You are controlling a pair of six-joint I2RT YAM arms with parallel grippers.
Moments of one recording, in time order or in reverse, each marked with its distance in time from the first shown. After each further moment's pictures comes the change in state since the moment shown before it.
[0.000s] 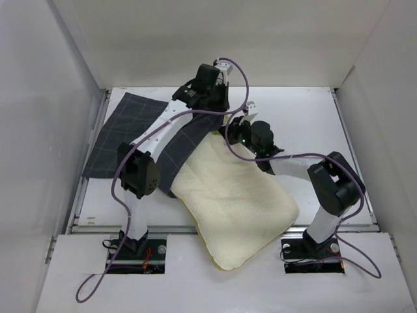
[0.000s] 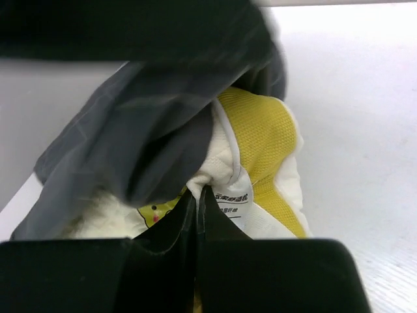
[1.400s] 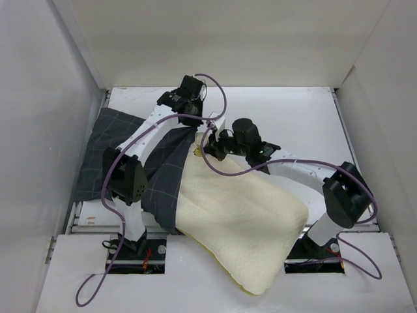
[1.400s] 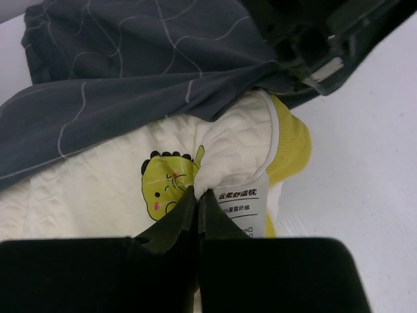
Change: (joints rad) left arm 0.085 -0.133 -0.229 -0.216 -0.228 -0.028; right arm 0.185 -0.135 0.145 -0.527 -0.229 -0.486
